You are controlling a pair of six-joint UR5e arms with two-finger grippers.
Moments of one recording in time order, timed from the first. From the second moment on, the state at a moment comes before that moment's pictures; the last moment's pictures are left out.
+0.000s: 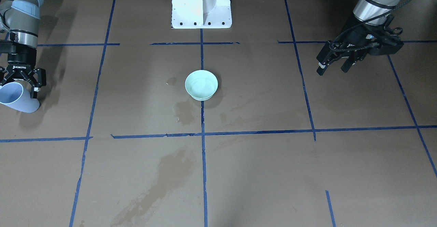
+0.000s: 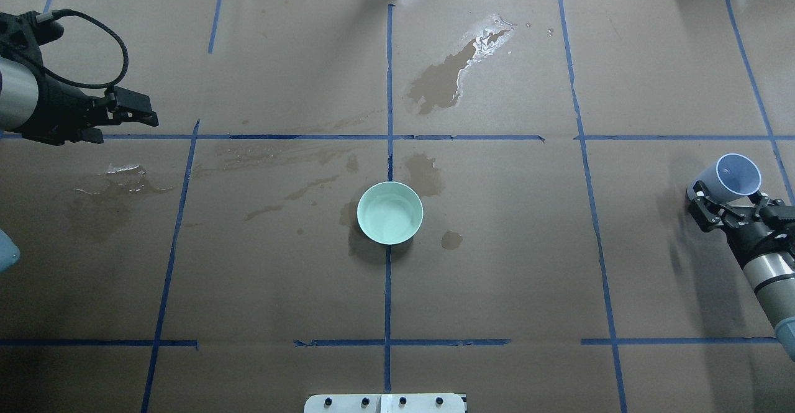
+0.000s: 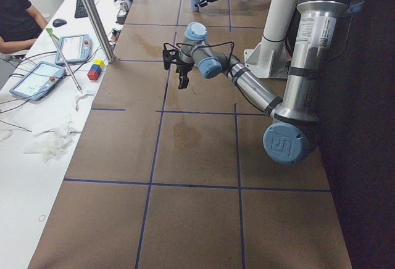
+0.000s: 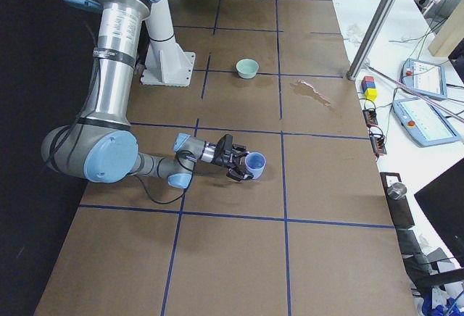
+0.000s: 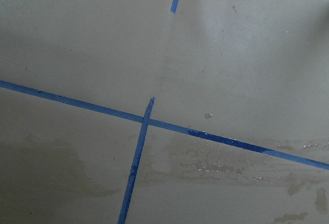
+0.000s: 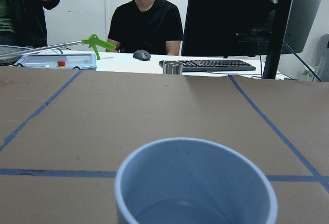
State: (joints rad) left arm -0.92 -1.70 -2.07 -1.84 -2.00 -1.25; right arm 0.34 -1.84 1.46 -0.21 0.63 1.24
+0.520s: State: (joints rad) left arm -0.92 -1.70 -2.08 -1.84 -2.00 -1.25; right arm 0.37 -1.82 1.45 -0.21 0.65 1.22
